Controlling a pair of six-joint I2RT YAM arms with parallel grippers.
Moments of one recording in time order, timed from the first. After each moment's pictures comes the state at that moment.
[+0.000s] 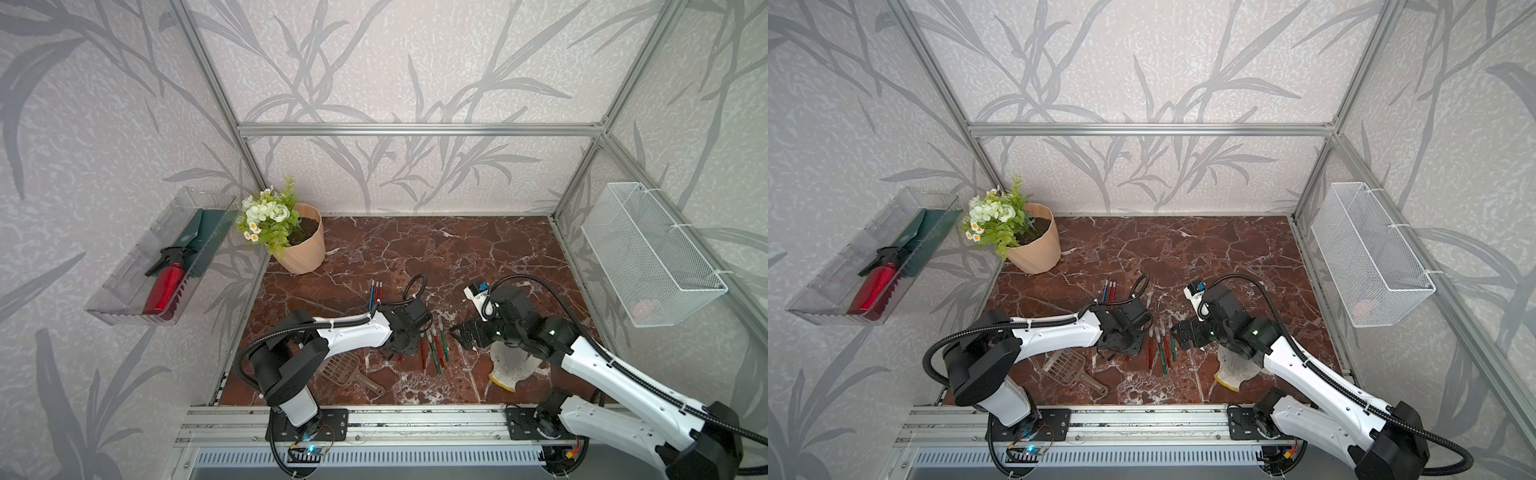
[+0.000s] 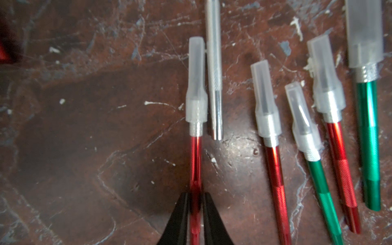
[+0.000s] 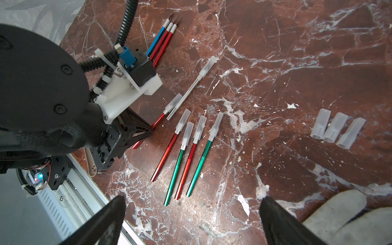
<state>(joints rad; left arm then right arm) -0.92 1.65 0.92 -0.59 -0.09 -0.67 0.69 0.97 0.73 -0.58 -0.17 0.32</state>
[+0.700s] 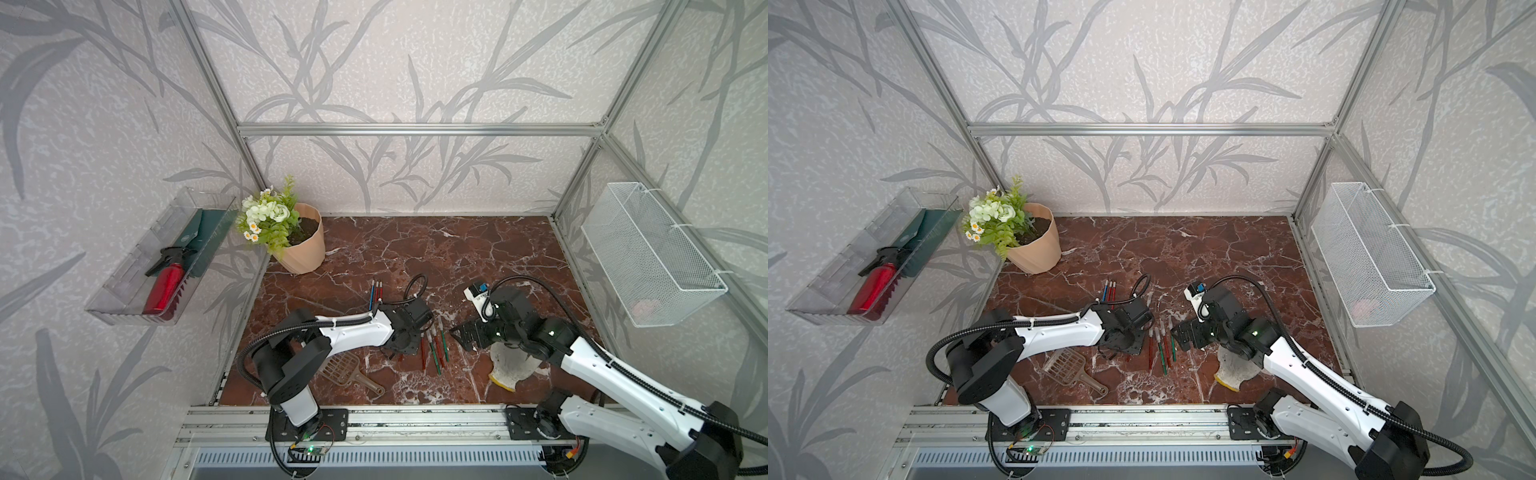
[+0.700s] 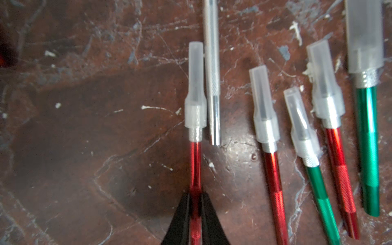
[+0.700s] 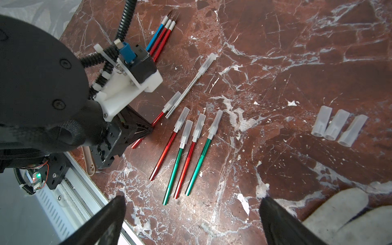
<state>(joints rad) -0.92 1.67 0.93 -0.59 -0.10 -0.67 0.69 0.97 0.72 -0.57 -0.17 0.32</state>
